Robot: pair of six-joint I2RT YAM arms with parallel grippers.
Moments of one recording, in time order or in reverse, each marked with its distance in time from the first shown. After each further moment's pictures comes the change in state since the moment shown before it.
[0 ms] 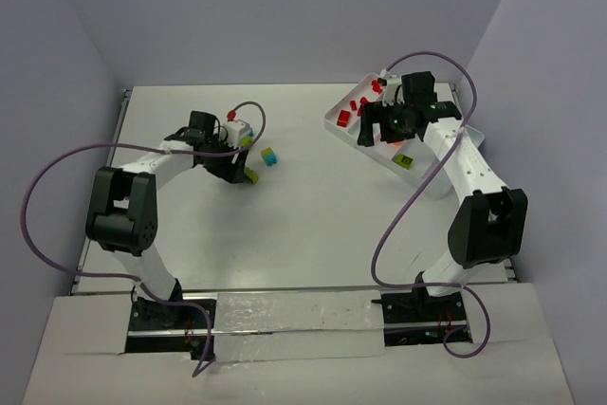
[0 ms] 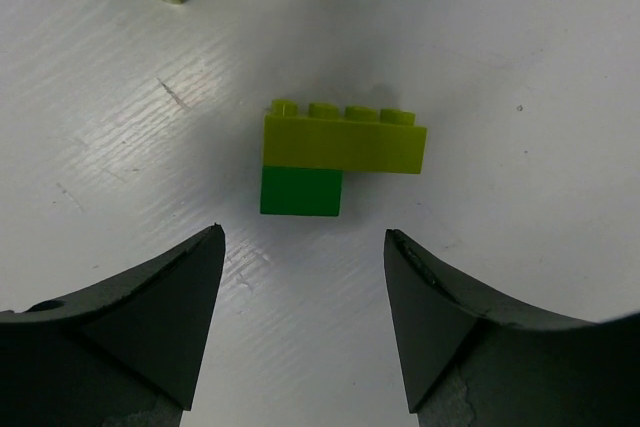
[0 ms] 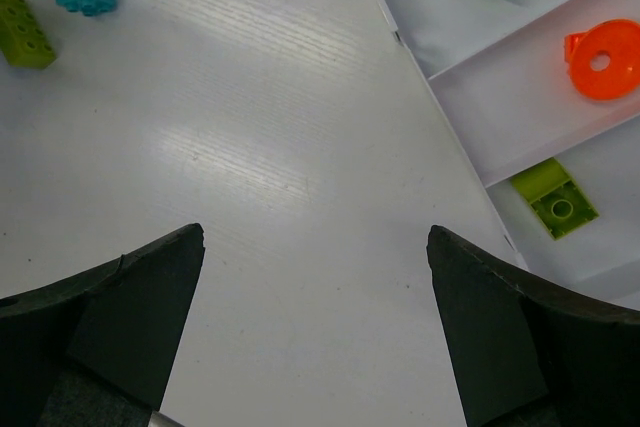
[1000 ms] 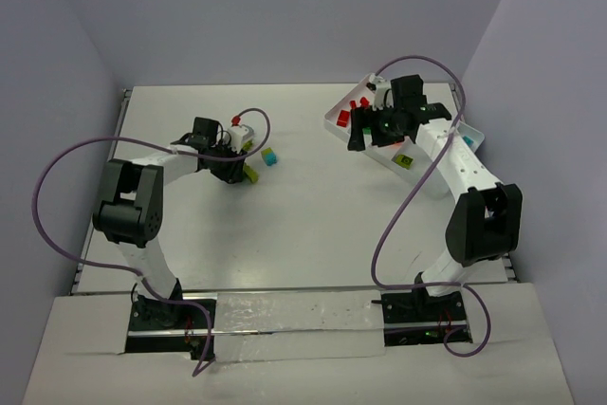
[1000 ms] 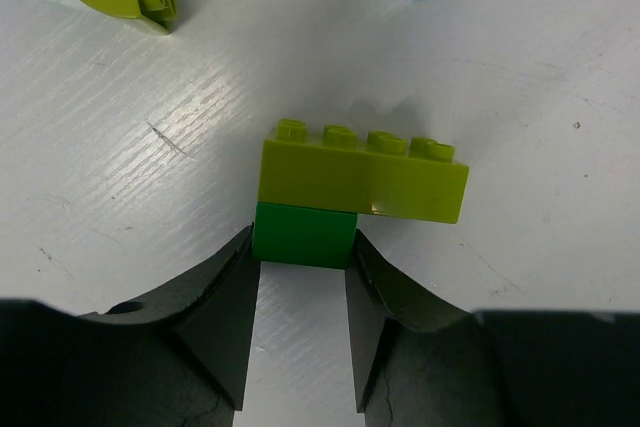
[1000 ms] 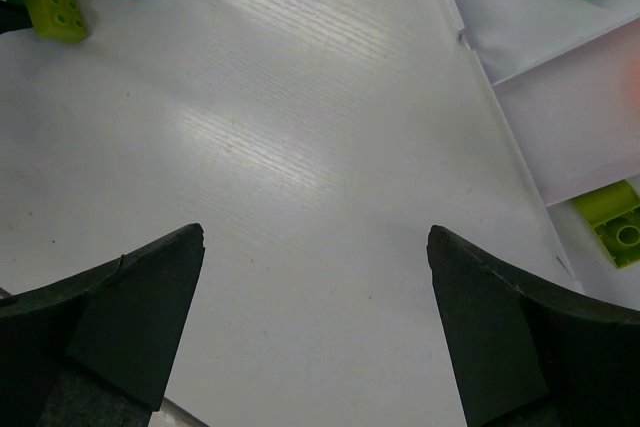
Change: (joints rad) left arm -0.002 0.090 -0.046 0.148 0.017 0.072; right arm 0.048 0.022 -0.010 0.005 -0.031 0.008
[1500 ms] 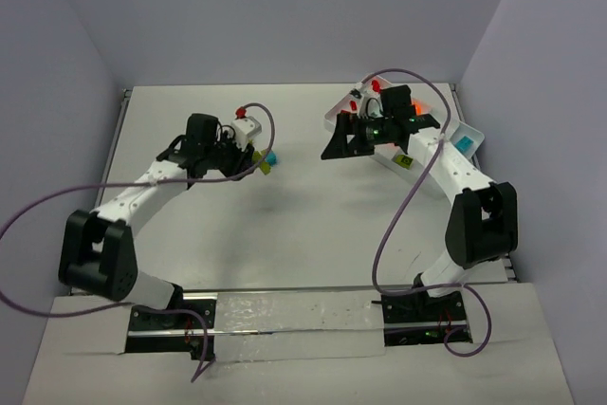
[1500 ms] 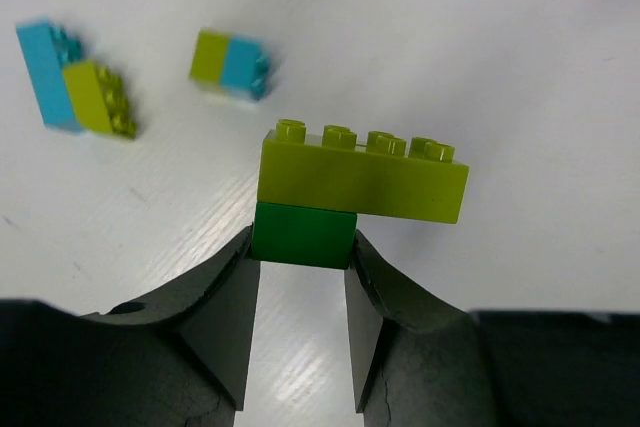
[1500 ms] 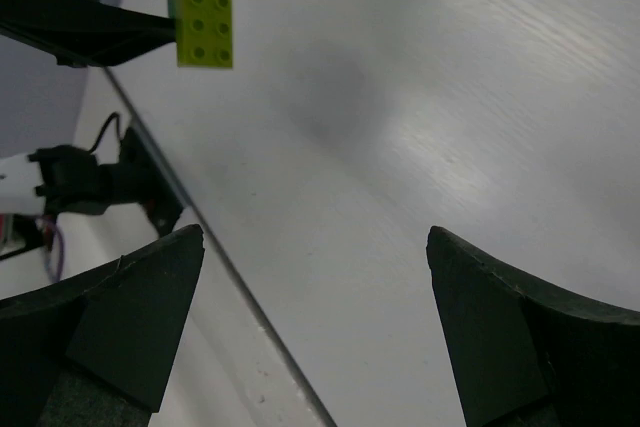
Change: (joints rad) left arm -0.116 -0.368 -0.082 -0.029 0.050 -0.019; right arm 0.056 -0.014 -0.124 0.173 -0.428 0.189
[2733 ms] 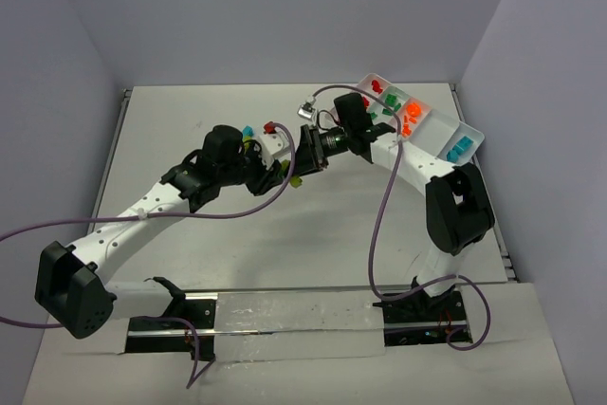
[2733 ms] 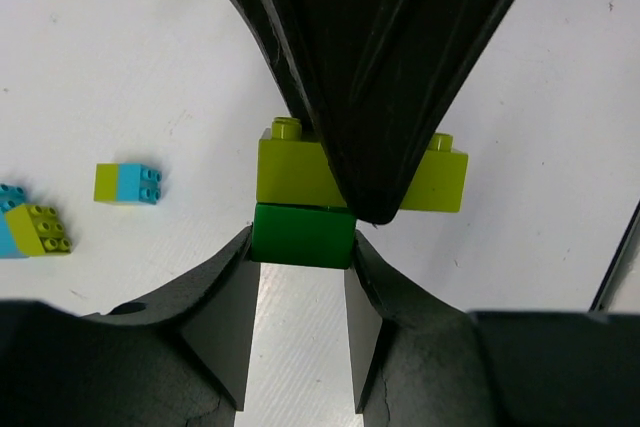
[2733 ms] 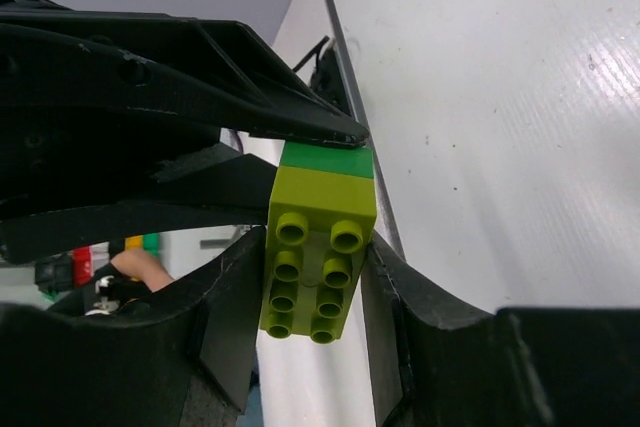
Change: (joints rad) left arm -0.300 -0.210 0.003 -0.032 -0.073 -0.049; right arm 0.232 0.146 0.004 0.286 -0.383 0.324
